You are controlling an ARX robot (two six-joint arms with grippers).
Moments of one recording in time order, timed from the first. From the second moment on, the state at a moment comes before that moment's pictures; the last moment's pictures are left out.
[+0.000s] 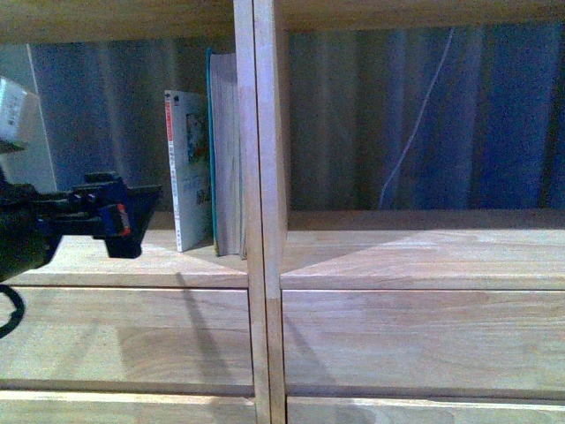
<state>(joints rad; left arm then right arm) -0.09 1.64 0.71 1.09 0.31 -0.12 0.00 0.01 0.01 0.00 0.00 0.00</state>
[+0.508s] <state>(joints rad) -0.29 0.57 0.11 0.49 -0.17 0.06 0.00 0.01 0.01 0.00 0.00 0.00</state>
